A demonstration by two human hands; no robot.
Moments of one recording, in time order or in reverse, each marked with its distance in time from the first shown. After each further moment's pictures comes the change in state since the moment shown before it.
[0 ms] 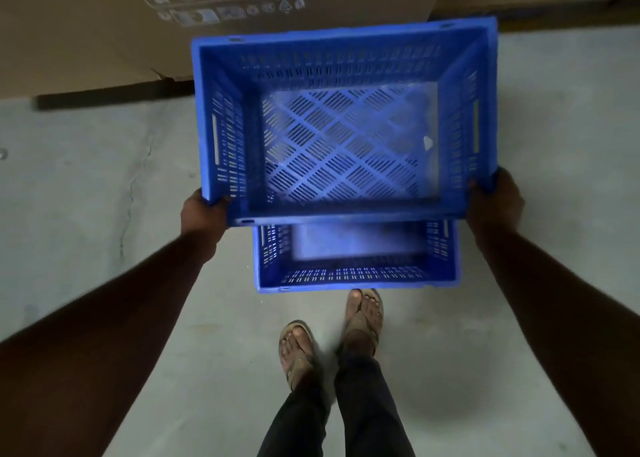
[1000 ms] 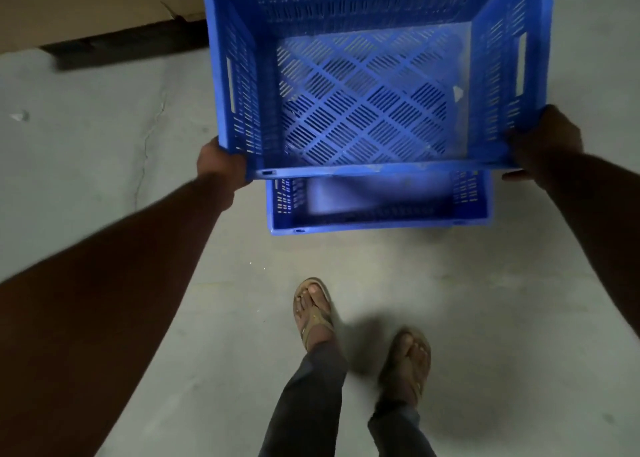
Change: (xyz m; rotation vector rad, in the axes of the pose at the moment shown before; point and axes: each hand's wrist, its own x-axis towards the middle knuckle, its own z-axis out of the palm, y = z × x) left_hand -0.052 -0.039 0.005 -0.067 -0.019 0.005; right_hand 0.002 0.077 0.001 -0.198 -0.161 0.040
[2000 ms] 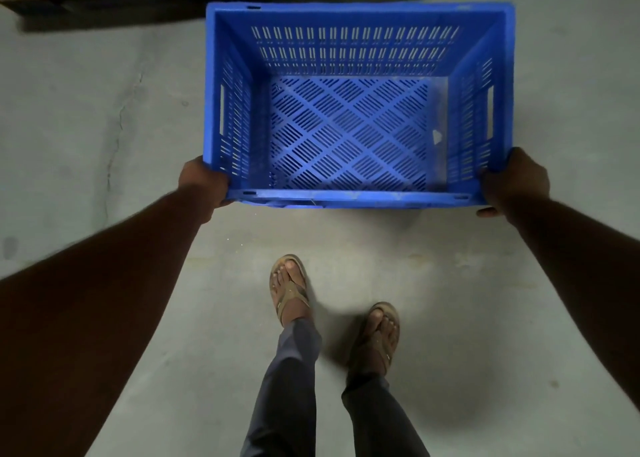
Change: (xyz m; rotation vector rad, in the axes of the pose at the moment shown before) left_hand -0.060 -0.062 -0.015 0.069 -0.048 -0.144; right_hand -0.122 0.035 -0.024 -0.080 0.003 0.079
